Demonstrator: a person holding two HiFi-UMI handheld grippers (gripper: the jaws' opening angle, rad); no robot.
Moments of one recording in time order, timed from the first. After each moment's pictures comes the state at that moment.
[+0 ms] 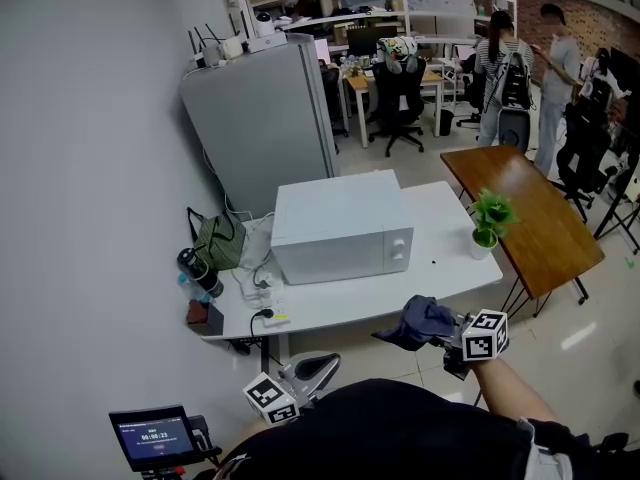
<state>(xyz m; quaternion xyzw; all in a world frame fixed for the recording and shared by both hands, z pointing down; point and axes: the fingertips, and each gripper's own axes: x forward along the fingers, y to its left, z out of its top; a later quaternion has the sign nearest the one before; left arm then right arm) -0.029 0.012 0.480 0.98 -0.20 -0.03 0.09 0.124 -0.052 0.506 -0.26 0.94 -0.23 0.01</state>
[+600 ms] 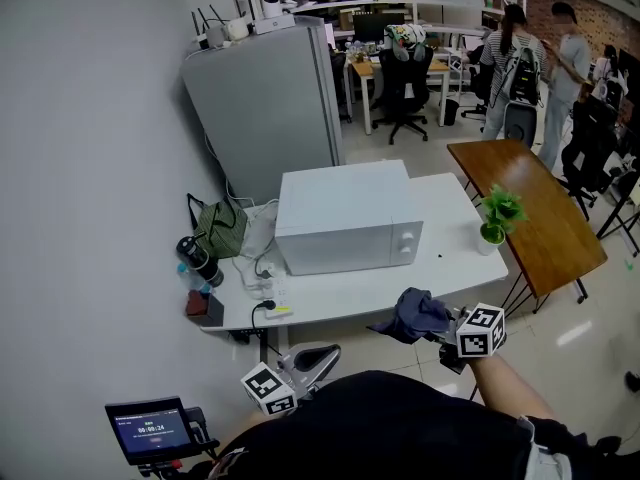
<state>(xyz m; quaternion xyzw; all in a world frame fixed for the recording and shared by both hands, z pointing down) -0.043 -0.007 0.482 0.98 -0.19 -0.03 0.10 0.092 -0.069 0.502 -0.25 0.95 -0.21 -0.02</state>
